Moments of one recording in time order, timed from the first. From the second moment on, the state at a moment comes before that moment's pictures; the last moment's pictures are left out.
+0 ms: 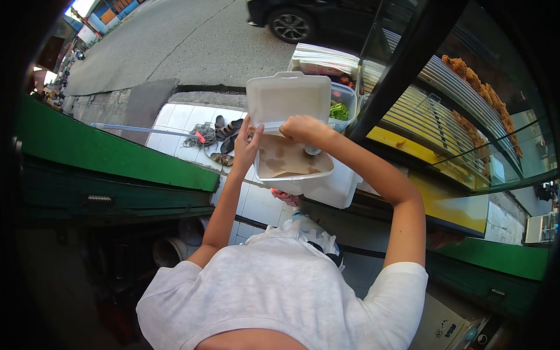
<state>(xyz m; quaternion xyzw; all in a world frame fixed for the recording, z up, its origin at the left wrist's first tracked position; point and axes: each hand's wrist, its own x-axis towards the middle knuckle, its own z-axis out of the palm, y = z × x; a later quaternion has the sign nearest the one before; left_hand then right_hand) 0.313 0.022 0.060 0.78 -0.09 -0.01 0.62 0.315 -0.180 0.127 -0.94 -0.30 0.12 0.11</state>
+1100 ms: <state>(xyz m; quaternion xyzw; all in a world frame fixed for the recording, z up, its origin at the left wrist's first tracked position) 0.298 0.026 0.063 0.68 -0.19 0.00 0.71 0.218 -0.210 0.132 -0.94 -0.13 -0.02 0.30</state>
